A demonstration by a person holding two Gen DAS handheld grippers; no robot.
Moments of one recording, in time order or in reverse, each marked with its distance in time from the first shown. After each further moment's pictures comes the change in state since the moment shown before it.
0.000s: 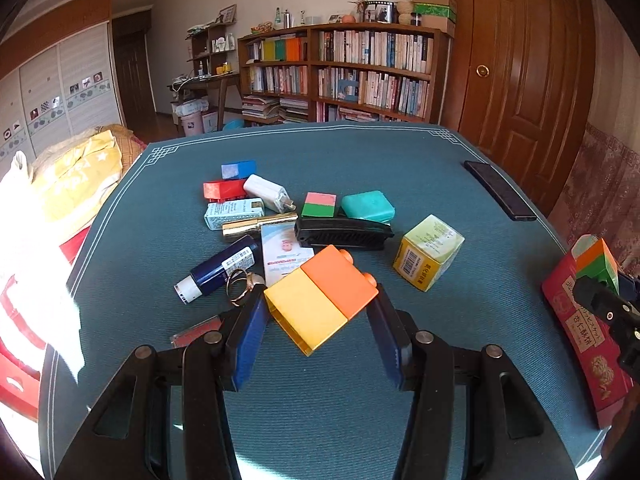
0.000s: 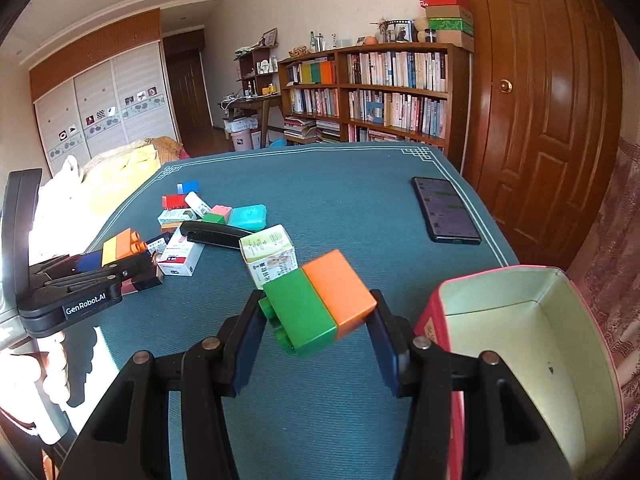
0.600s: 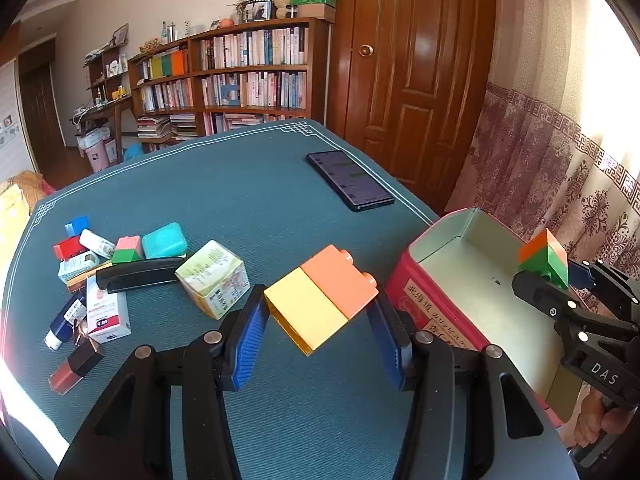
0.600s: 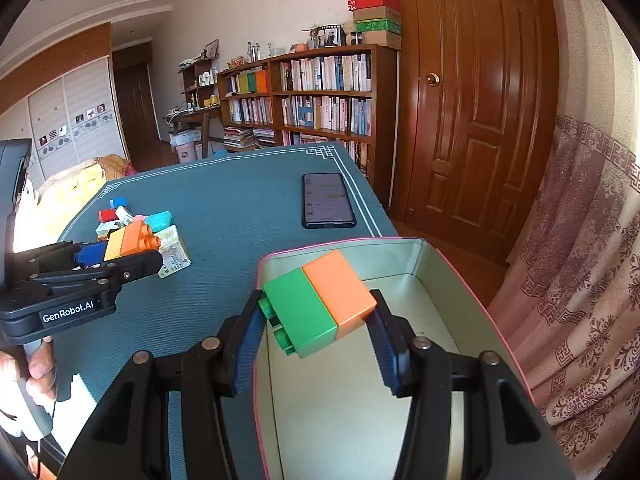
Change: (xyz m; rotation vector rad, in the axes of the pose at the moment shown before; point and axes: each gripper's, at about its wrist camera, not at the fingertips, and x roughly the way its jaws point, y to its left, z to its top) left arm -0.011 -0.150 0.017 0.203 0.017 -0.298; right arm -0.060 -0.099 -0.024 0.088 -0.017 -0.178
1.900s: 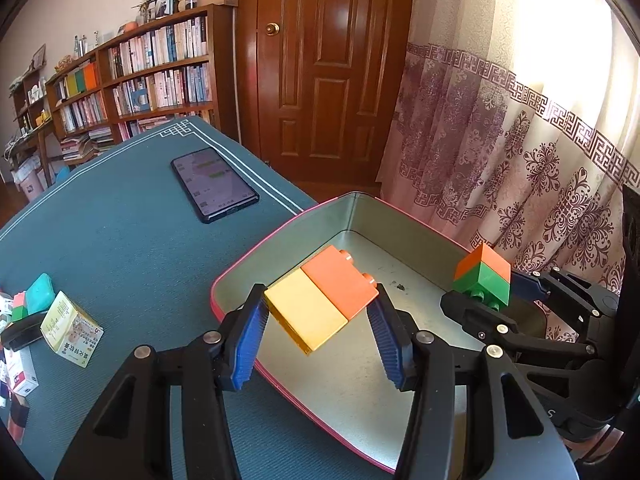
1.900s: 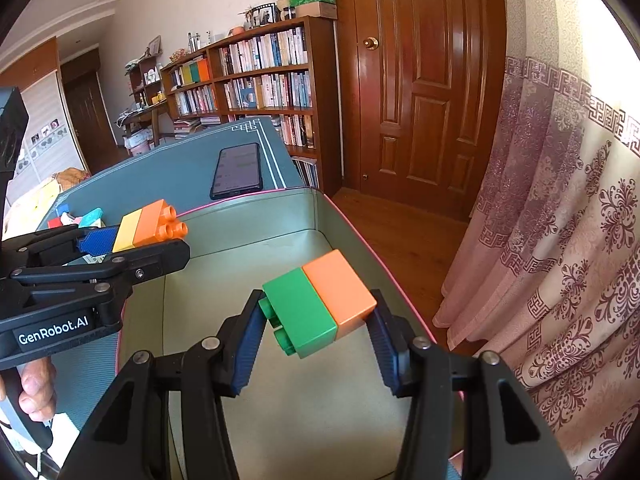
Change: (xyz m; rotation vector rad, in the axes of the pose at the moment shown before) left arm 0.051 -0.113 0.020 0.157 0.079 -0.198; right arm 0.006 -0.081 -0.029 0.139 0.087 -0.108
